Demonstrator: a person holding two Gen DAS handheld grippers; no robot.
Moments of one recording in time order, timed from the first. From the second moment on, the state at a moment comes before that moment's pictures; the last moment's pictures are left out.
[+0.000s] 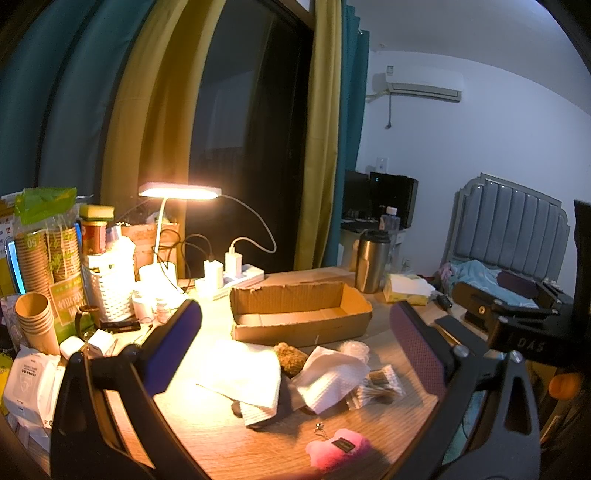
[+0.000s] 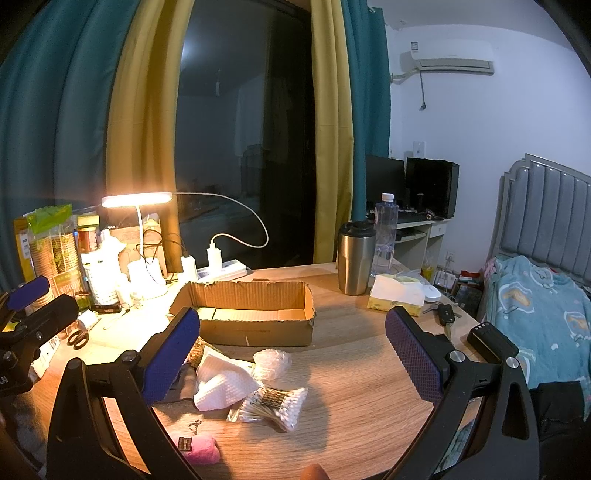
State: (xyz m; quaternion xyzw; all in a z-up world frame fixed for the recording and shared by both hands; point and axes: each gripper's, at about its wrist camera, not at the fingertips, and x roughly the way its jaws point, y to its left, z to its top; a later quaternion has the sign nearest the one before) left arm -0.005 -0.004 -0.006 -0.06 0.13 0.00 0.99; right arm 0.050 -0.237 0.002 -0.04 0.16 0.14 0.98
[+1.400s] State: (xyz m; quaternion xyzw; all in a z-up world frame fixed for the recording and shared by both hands) left arm 0.052 -0.036 -0.125 -0.07 0.33 -0.04 0.94; right arm 0.082 -0.239 -0.074 -0.05 0.25 0.14 0.96
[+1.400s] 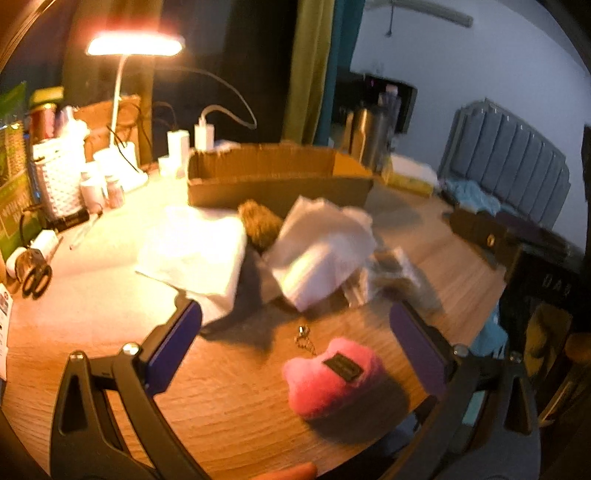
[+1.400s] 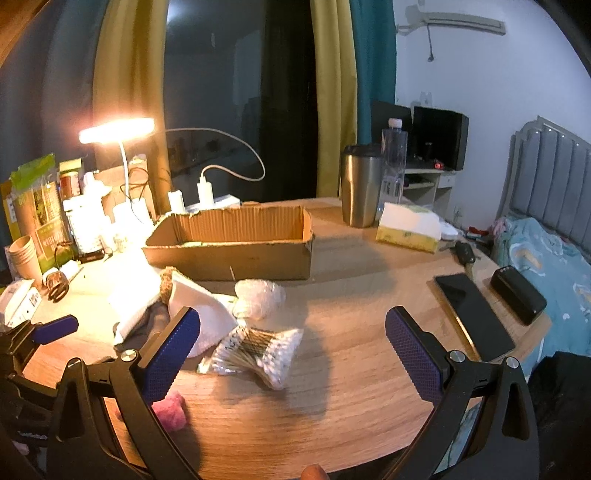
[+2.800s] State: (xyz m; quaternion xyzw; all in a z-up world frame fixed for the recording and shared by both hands) left arm 0.057 -0.028 -0.167 -0.06 0.37 -0.10 0.92; right arm 0.154 -0.191 -0.164 -0.07 0.39 0.18 0.90
